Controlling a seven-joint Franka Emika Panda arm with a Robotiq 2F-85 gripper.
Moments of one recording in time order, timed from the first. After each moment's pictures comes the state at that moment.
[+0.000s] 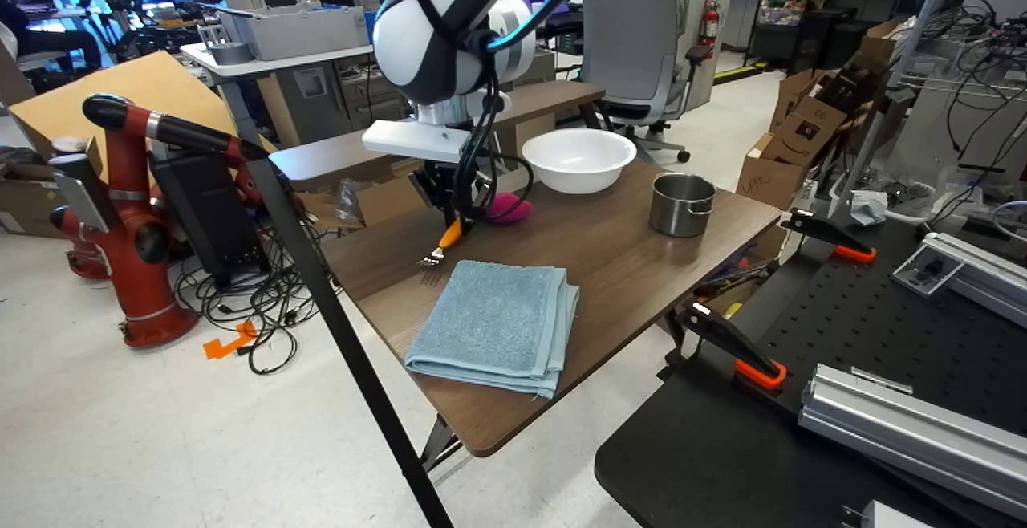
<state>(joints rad) 0.29 1.10 -0.05 -1.19 0.09 2.29 1.24</state>
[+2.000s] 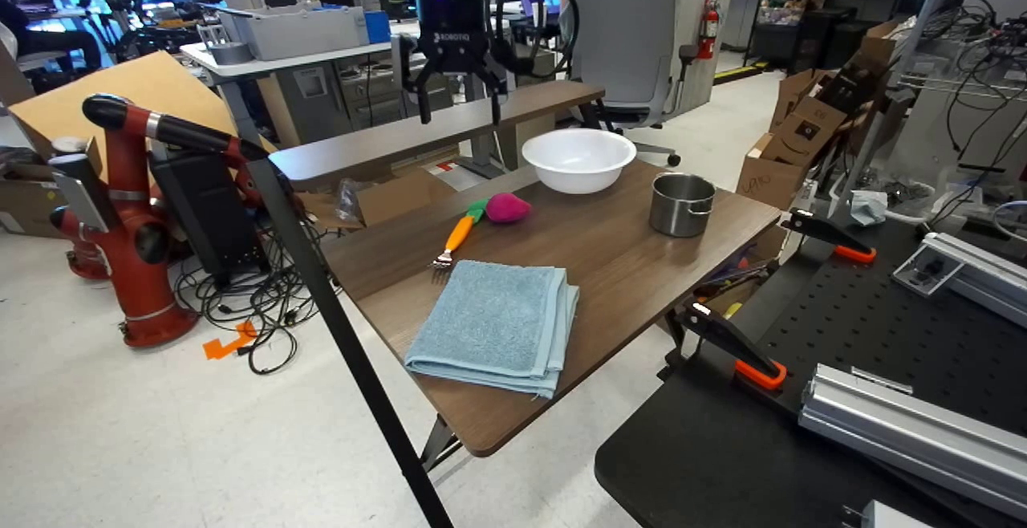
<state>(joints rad) 0.27 0.67 -0.03 -1.50 0.08 2.17 0.98</state>
